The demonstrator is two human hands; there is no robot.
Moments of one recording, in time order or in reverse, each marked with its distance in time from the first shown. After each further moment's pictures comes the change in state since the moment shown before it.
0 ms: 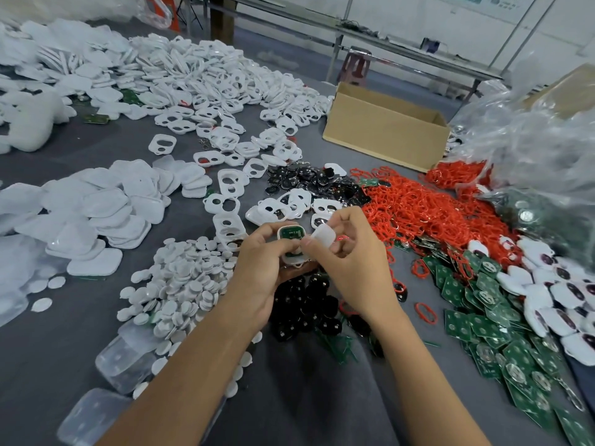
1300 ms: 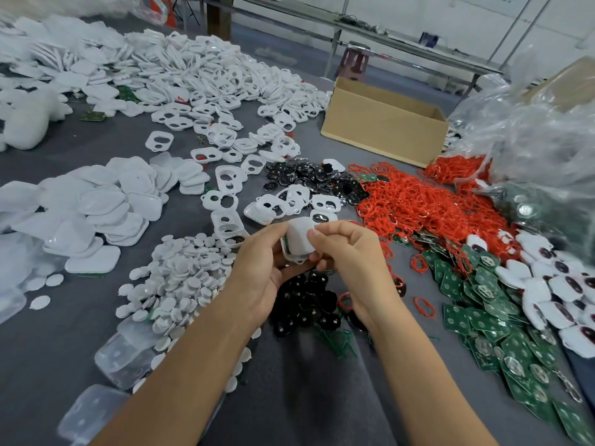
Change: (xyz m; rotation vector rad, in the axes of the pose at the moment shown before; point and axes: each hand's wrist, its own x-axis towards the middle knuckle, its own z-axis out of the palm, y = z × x) left_hand -0.005 0.002 0.003 -0.123 -0.040 -0.069; right_hand 0.000 -0.004 0.004 0.465 -0.045 0.381
